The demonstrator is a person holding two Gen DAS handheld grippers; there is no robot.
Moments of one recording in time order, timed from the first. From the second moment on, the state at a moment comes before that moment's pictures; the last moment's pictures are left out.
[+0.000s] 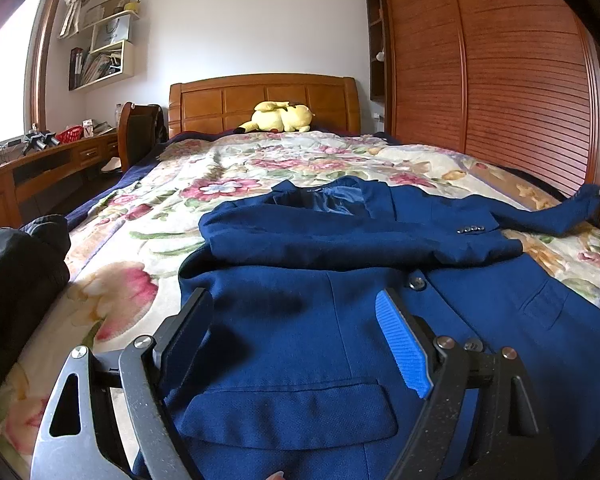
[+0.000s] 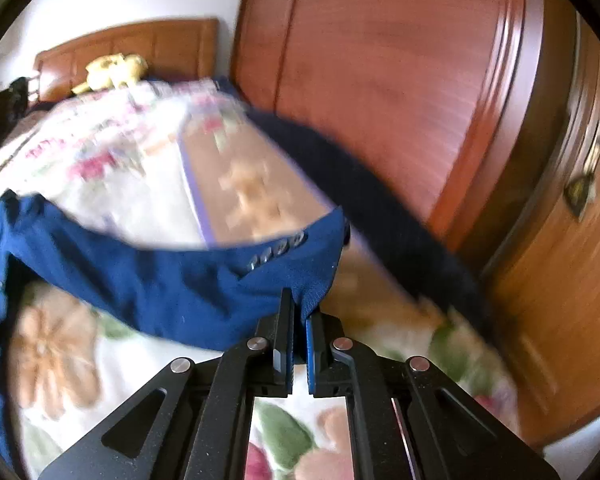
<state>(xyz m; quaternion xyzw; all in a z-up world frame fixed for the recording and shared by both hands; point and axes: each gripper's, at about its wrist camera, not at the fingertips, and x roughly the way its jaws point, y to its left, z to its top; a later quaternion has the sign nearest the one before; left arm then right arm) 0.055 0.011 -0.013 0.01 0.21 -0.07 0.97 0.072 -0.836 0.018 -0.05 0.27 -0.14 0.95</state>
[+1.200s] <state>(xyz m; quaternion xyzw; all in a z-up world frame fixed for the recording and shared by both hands) 0.023 0.096 0.026 -0.05 0.18 -0.05 0.98 -0.051 -0.475 0.176 -0.22 0.10 0.24 0.94</state>
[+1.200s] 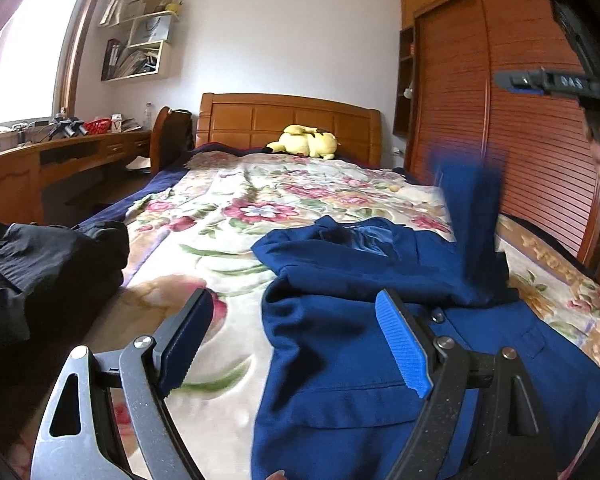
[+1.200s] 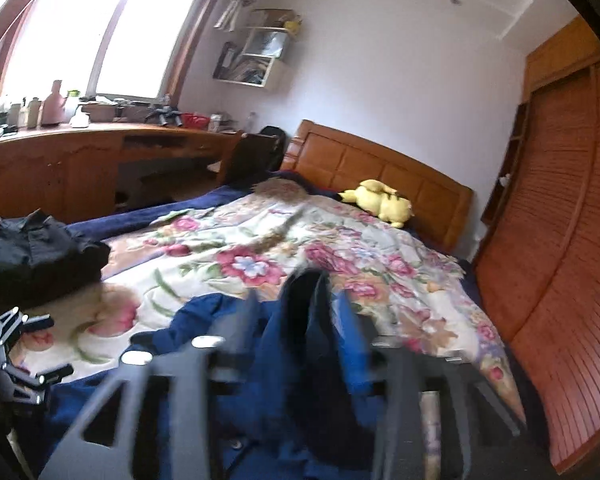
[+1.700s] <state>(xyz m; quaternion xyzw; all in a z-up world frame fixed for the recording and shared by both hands) 0.033 0.083 0.019 -0.03 0.20 -0.06 0.98 0.048 -0.481 0.117 -0.19 0.25 0.22 0.93</state>
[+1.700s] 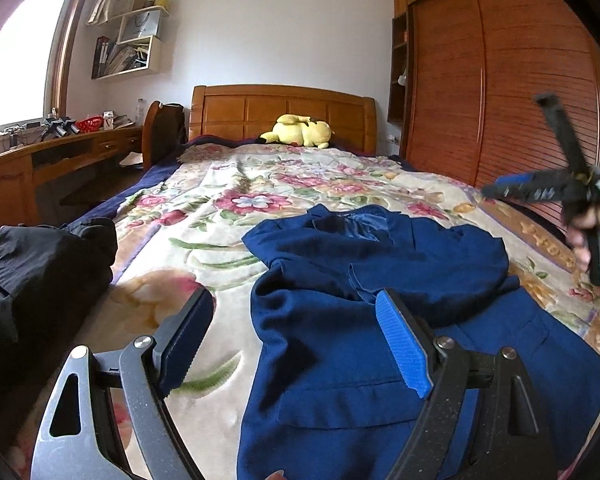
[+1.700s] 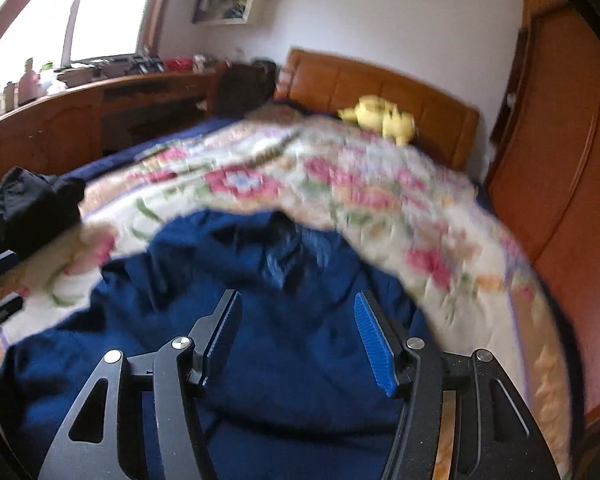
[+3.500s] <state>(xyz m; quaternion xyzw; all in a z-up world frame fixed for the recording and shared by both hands) 0.050 0.105 0.006 -0.03 0.26 -0.05 0.97 0.077 -0.396 0.204 -0.15 0.13 0.22 0.95</state>
